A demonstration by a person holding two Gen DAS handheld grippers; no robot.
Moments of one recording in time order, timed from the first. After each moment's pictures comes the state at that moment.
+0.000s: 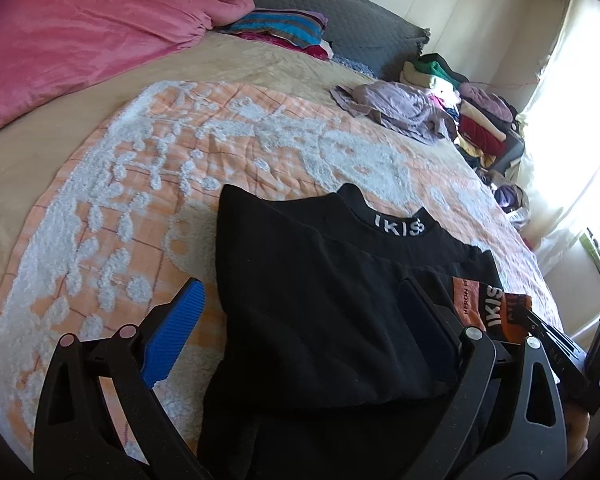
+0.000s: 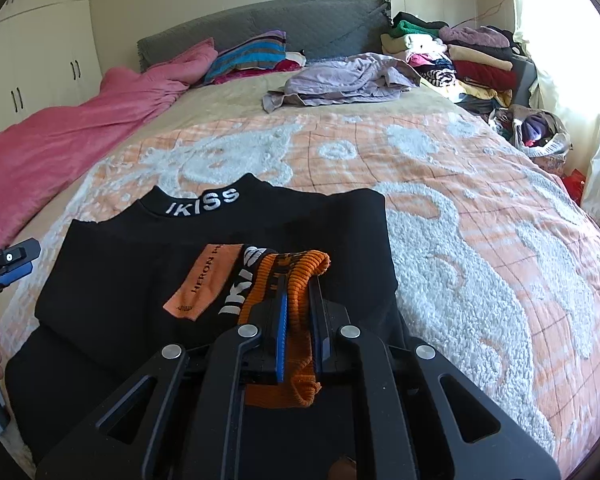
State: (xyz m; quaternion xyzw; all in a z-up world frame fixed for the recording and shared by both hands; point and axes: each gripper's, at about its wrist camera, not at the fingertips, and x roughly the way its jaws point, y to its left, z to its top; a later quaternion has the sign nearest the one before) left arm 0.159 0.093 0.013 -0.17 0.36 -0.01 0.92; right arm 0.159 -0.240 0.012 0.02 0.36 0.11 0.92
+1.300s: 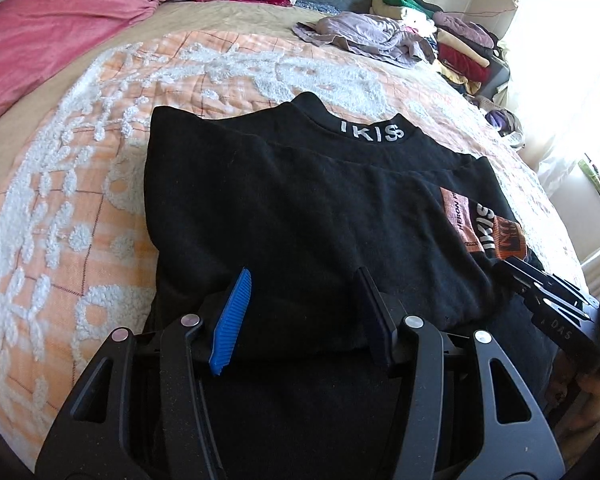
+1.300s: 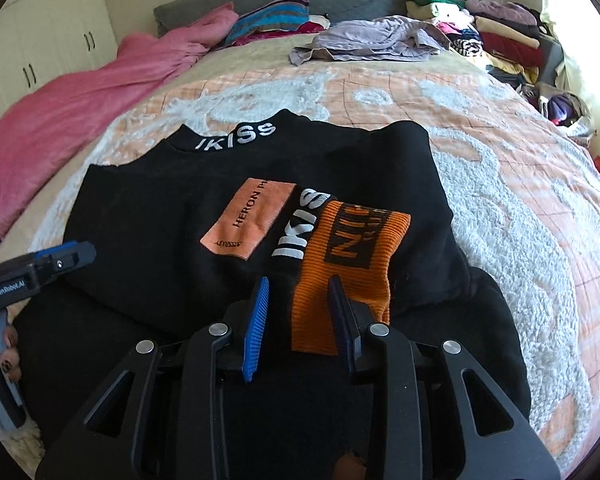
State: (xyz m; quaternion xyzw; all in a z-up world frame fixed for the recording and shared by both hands) left arm 0.157 0.046 -0.023 -0.10 0.44 -0.06 0.89; right arm 0.144 -0.217 -0.016 0.01 0.42 0.16 0.89
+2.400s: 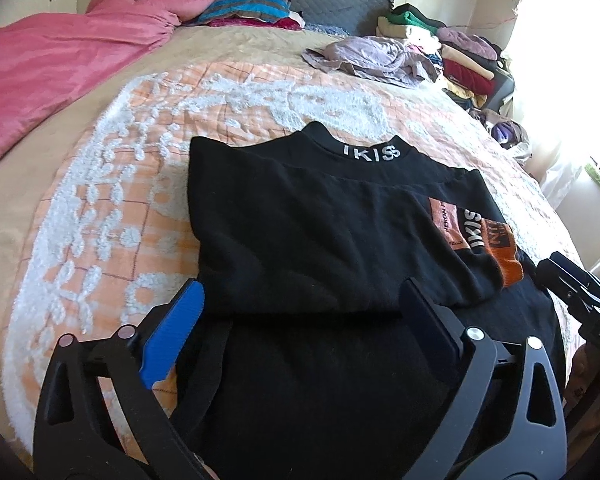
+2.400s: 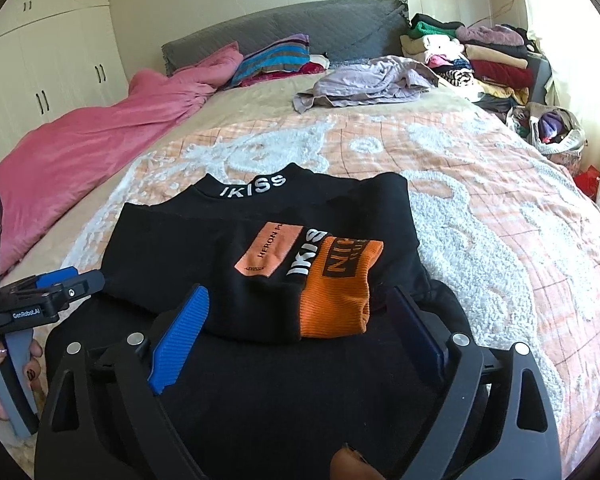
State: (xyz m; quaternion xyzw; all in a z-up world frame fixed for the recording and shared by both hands) left arm 0.119 0.048 0.009 -0.08 0.41 -0.03 0.91; right arm 0.095 -0.236 0.034 0.03 0.36 0.16 0.92
